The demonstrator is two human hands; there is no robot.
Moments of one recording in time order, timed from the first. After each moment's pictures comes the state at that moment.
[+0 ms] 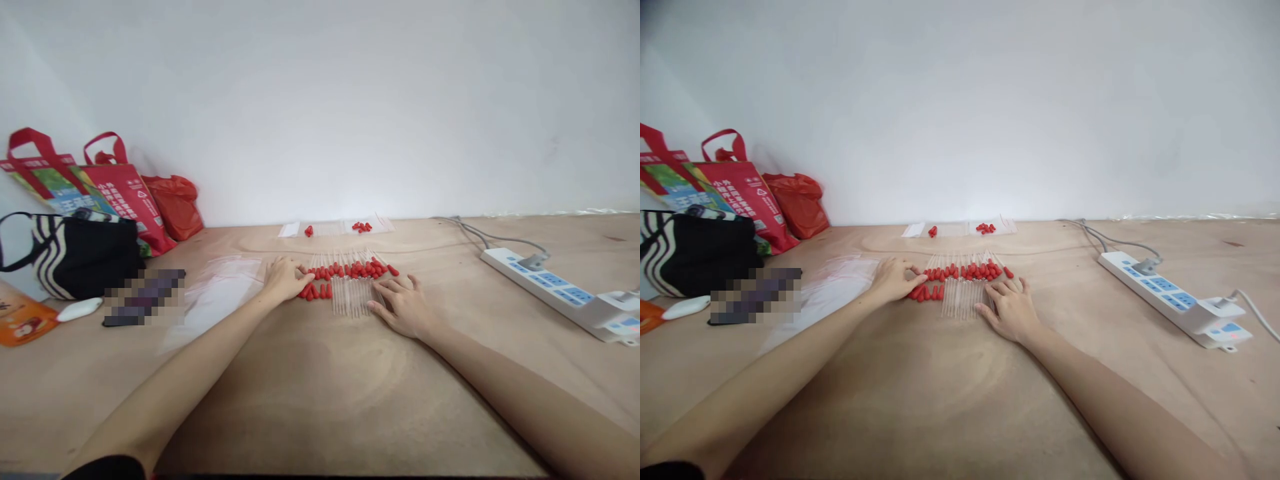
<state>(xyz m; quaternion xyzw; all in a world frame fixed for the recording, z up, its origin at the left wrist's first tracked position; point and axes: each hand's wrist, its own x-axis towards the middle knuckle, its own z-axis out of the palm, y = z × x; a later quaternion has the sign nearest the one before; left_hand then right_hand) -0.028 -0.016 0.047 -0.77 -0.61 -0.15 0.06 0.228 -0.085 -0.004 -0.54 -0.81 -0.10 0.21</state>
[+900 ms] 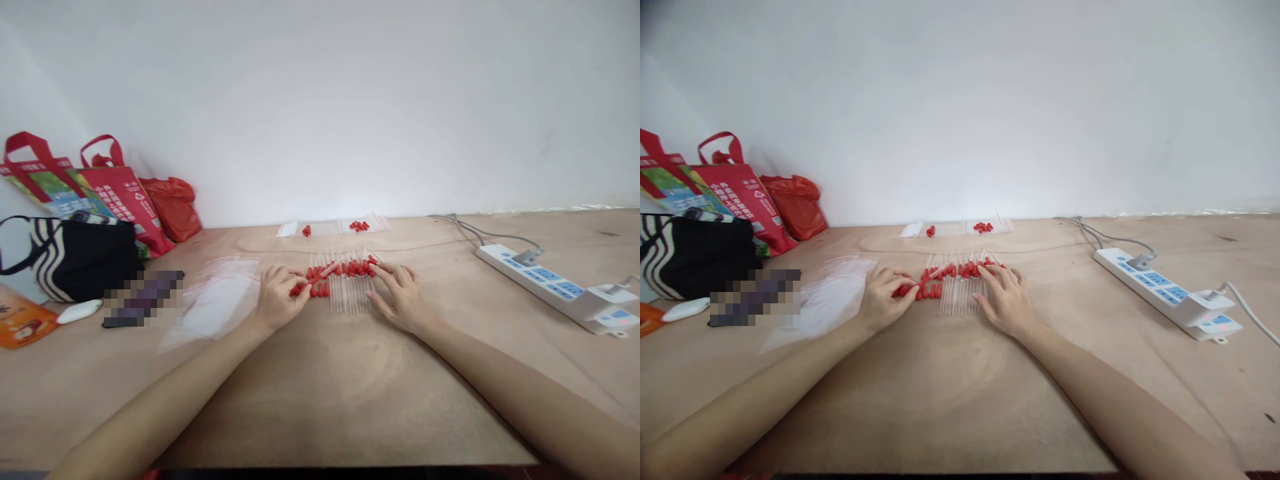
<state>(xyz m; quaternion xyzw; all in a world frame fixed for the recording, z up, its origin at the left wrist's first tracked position) -0.034 -0.060 0.034 -0.81 -0.42 -0.37 0.17 0.228 -0.082 -0.005 -0.48 -0.78 -0.16 0.37</state>
